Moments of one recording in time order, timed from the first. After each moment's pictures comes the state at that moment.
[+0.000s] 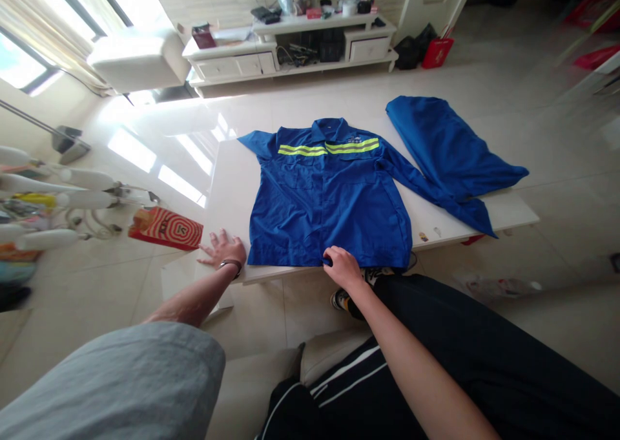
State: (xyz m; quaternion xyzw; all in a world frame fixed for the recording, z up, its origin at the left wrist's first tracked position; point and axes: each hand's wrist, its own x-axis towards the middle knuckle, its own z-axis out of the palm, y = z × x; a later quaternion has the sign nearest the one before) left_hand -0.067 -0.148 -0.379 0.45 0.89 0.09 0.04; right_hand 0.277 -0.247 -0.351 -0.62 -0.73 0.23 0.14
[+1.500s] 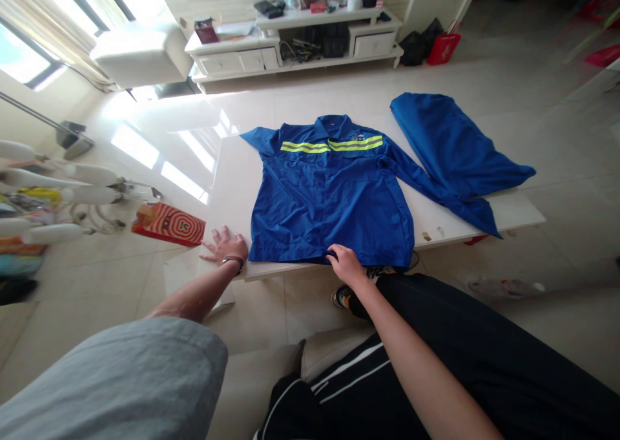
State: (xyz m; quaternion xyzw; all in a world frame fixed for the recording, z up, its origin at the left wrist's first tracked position) left_hand -0.065 -0.148 -0.375 0.45 0.89 0.08 0.04; right_hand 0.285 -0.244 -0.363 -0.60 -0.69 0.31 0.25
